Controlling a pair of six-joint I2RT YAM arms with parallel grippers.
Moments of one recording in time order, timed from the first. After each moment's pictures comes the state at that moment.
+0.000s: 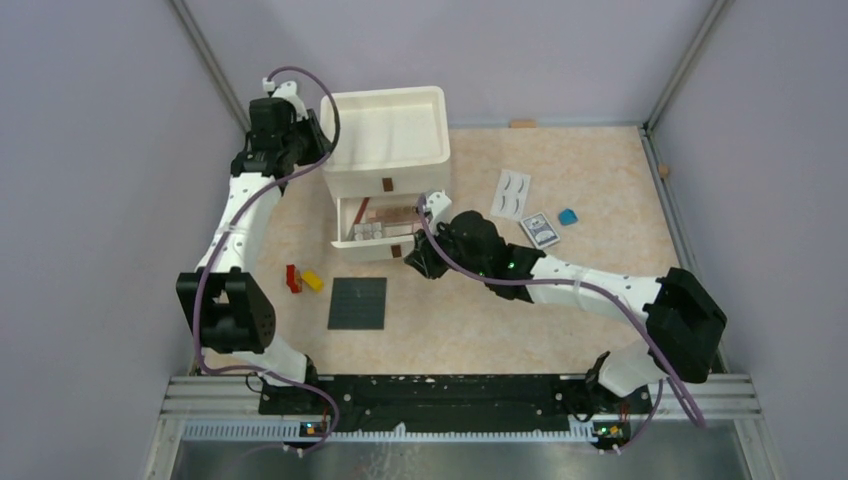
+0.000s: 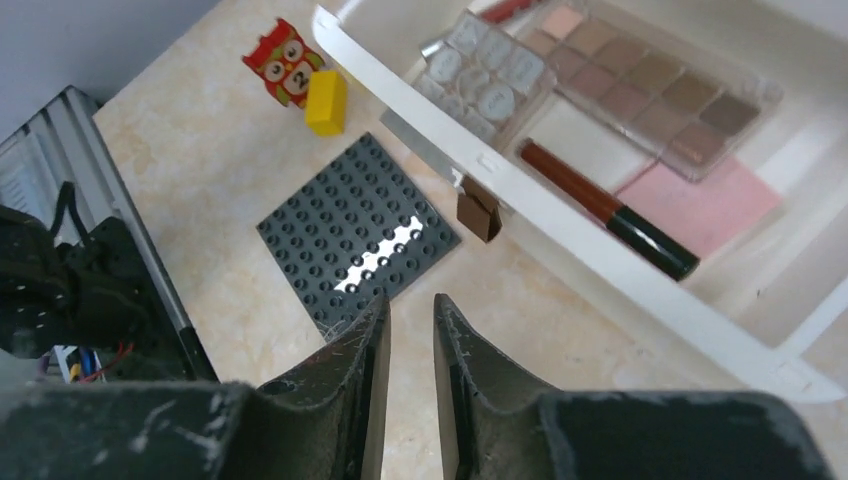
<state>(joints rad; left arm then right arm) 0.00 1.59 1.51 -0.41 0.20 -0.24 0.97 1.46 1.02 0.09 -0.08 0.22</state>
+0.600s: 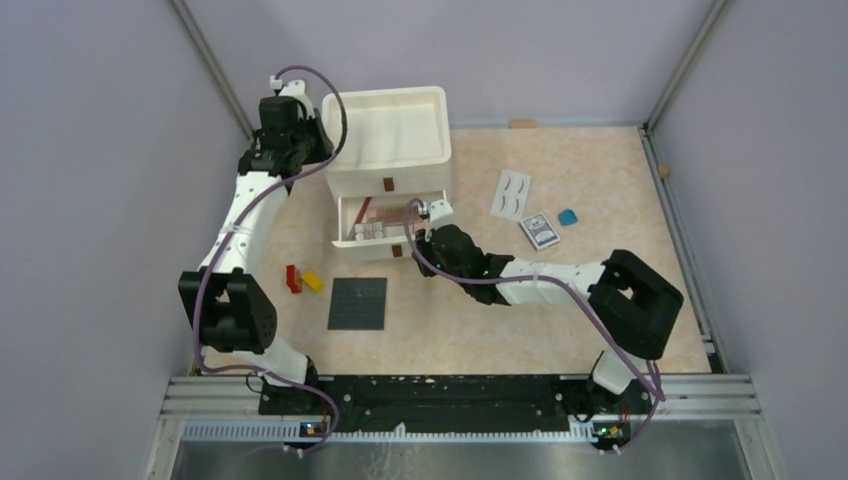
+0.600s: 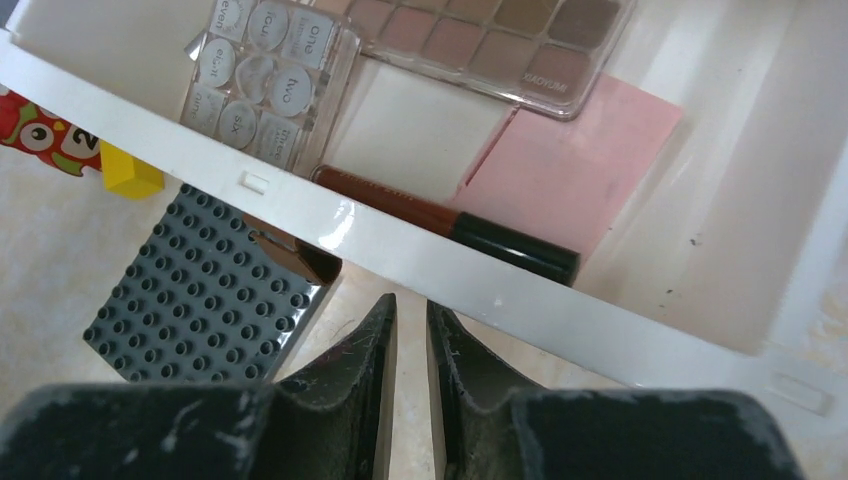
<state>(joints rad) -0.06 1.59 1.54 -0.43 0.08 -0.21 0.99 1.65 0.96 0.25 0.27 0.38</state>
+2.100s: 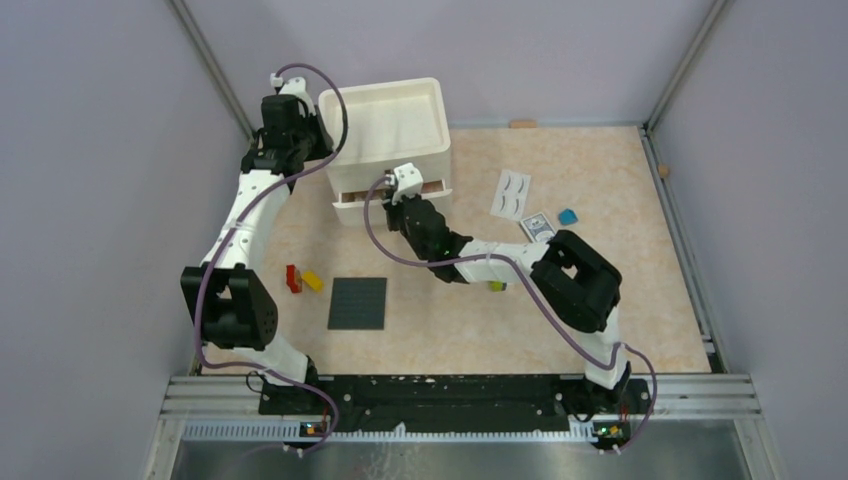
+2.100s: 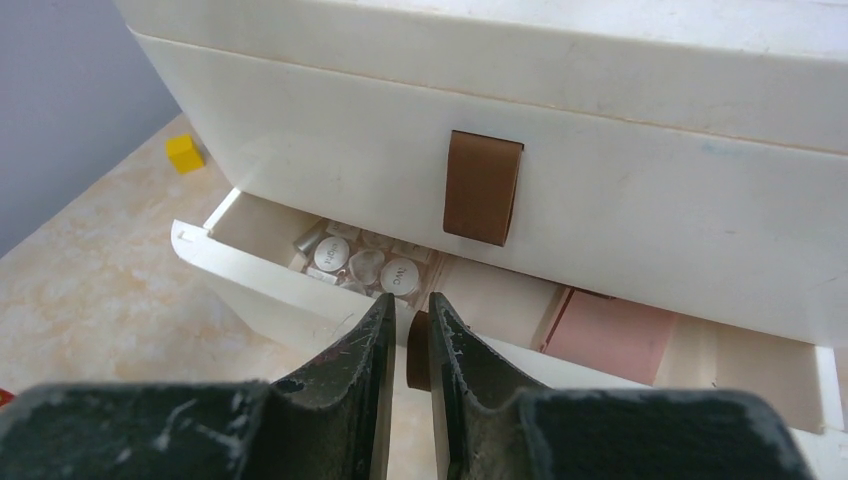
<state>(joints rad) -0.06 1.61 1.54 -0.39 0.05 -0.21 0.98 1.99 1.30 0.64 0.46 0.10</state>
